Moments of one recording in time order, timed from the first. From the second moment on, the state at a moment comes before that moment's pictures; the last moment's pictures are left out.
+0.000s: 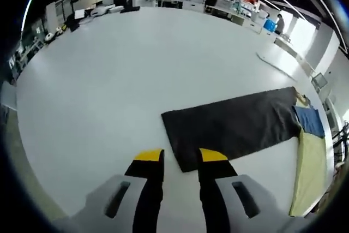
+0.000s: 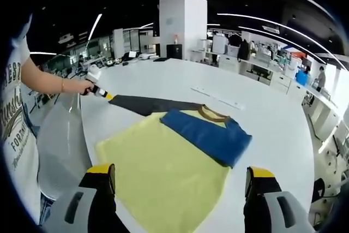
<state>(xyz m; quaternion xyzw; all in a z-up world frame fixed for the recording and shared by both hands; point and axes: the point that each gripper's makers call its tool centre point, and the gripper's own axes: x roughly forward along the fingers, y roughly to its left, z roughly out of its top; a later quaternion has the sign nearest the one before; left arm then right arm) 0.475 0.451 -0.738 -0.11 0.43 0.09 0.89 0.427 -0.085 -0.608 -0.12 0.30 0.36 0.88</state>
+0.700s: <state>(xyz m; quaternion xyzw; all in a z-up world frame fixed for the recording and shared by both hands) 0.468 0.447 -0.756 -0.16 0.44 0.14 0.87 0.423 -0.085 -0.615 -0.12 0.31 0.36 0.87</state>
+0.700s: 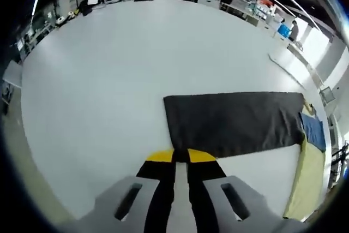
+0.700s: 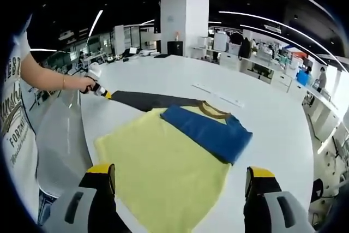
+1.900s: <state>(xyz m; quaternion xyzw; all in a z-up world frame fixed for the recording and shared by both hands) 0.506 0.419 -0.702 -0.12 0.39 0.06 0.91 0.416 -0.072 -0.618 -0.11 0.29 0.38 0.87</state>
